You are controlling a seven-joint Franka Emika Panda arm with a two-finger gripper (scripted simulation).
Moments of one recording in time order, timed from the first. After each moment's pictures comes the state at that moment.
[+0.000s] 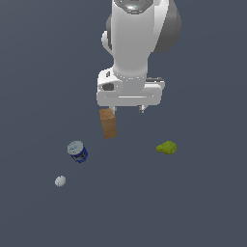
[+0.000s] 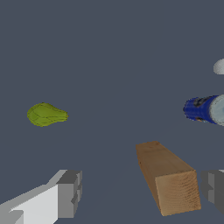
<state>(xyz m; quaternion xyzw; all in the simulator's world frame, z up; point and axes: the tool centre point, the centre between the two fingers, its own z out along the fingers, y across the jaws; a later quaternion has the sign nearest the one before) -0.015 0.017 0.283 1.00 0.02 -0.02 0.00</state>
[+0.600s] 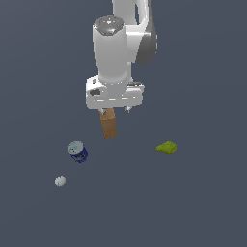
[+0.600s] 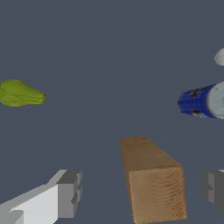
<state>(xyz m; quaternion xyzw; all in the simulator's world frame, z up) -0.051 -0.032 0.240 1.00 0.06 -0.01 0.00</state>
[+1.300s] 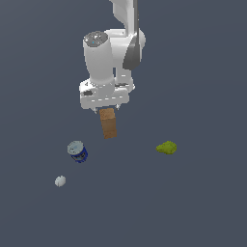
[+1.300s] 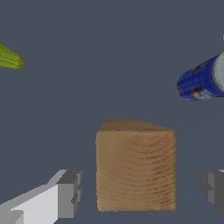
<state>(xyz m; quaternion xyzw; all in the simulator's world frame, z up) -0.104 -0.077 0.196 0.99 0.11 0.00 0.00</state>
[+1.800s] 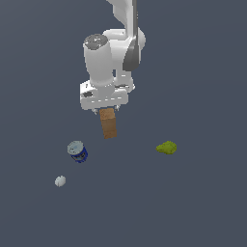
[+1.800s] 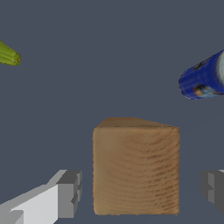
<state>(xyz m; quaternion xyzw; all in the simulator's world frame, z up) -0.108 -0.079 0.188 0.99 0.11 0.00 0.00</state>
